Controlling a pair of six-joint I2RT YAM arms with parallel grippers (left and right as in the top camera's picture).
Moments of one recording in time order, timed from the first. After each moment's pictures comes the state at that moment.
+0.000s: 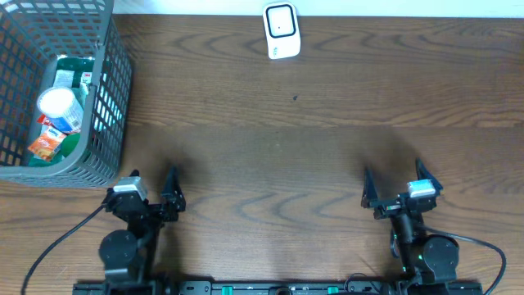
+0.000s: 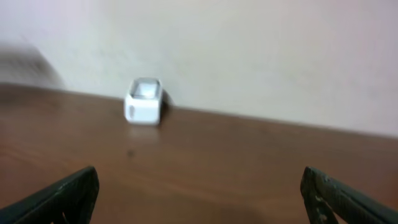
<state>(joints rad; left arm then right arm) 0.06 0.02 0.16 -0.28 0.10 -0.24 0.11 0.01 0.01 0.06 -0.07 -0.03</state>
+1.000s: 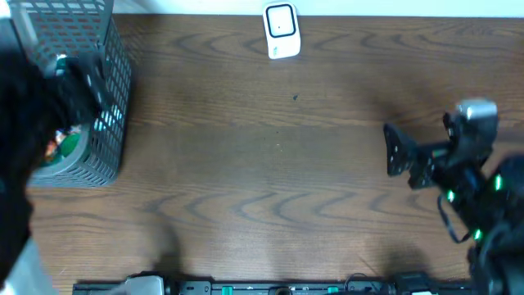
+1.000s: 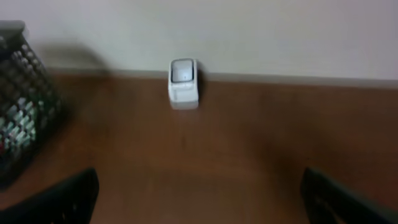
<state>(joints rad) 0.08 1.46 2.46 -1.48 0.01 -0.18 0.11 0.85 1.27 -0.85 -0.16 0.12</state>
